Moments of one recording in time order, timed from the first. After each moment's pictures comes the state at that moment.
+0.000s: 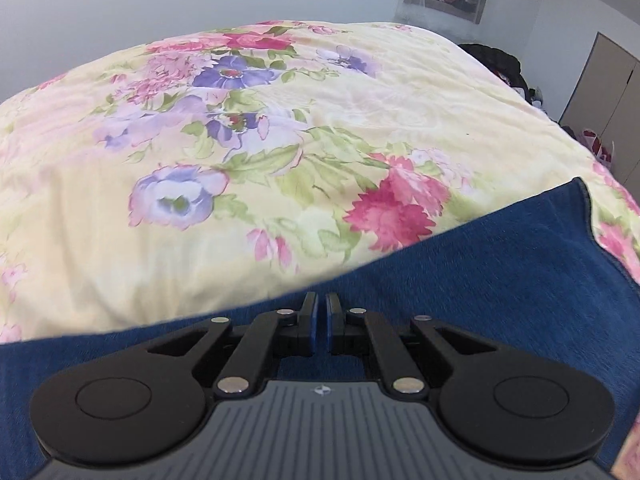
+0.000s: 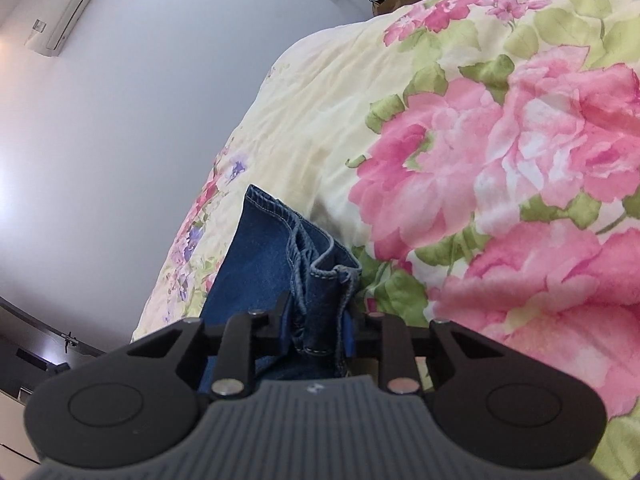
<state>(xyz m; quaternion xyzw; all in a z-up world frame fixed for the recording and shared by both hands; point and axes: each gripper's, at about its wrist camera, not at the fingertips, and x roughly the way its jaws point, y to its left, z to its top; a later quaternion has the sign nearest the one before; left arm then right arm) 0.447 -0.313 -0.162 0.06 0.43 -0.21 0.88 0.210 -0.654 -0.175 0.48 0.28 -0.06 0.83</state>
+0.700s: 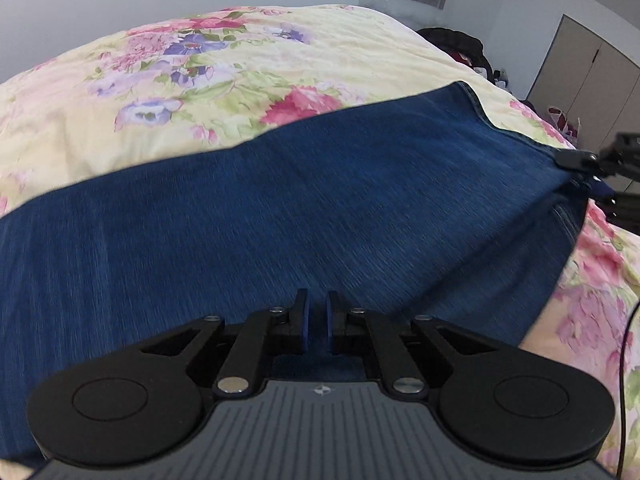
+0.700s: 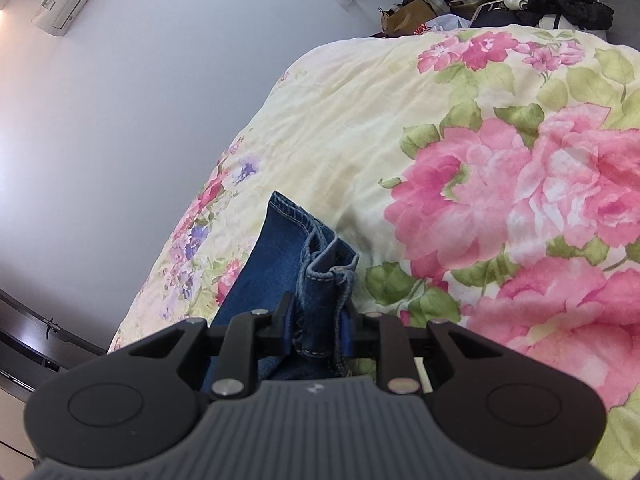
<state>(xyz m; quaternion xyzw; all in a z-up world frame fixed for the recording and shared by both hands) 0.302 -0.309 -0.153 0.05 0.45 -0.24 0.86 0.216 -0.635 -0.130 0.43 0.29 -0.08 0.85</state>
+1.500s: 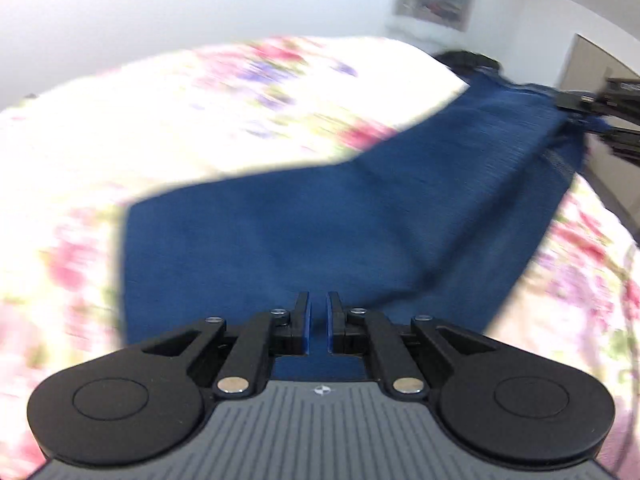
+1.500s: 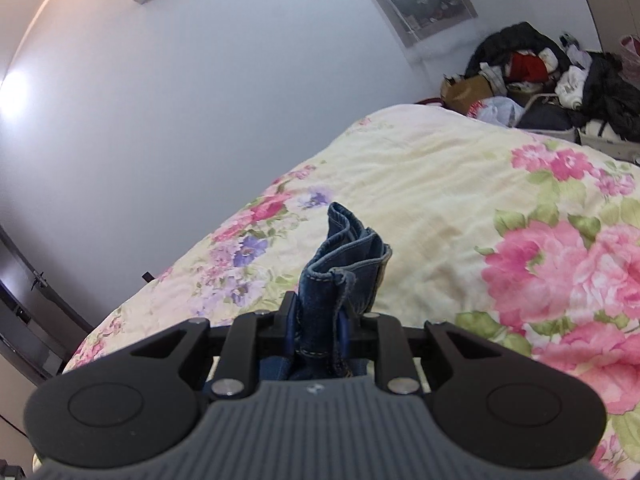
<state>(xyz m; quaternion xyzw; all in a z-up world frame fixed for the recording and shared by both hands) 0.263 -0.187 -0.077 0.05 0.42 -0.20 0.89 0.218 -0.538 -0.027 0.31 0.24 -0.06 0.92</state>
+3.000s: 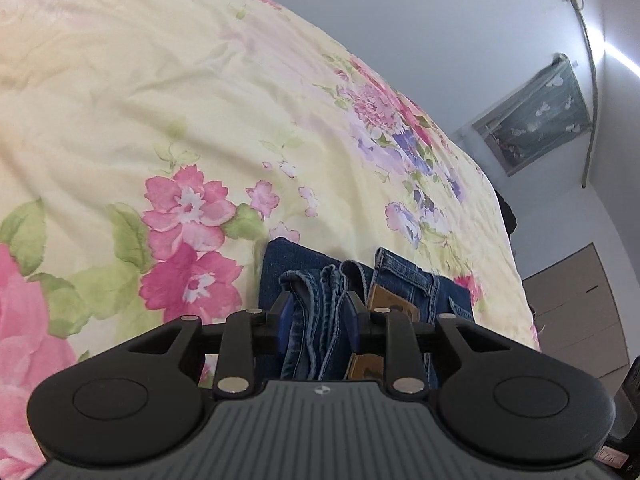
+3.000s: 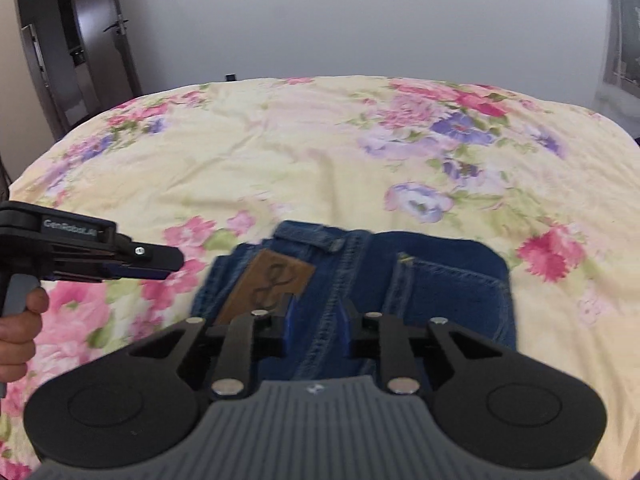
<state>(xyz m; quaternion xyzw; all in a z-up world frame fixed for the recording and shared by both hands) 0.411 -0.002 -0.139 -0.30 0.45 -0.17 0.83 0.347 -0.254 -0.091 0.02 0.38 0.11 0.92</state>
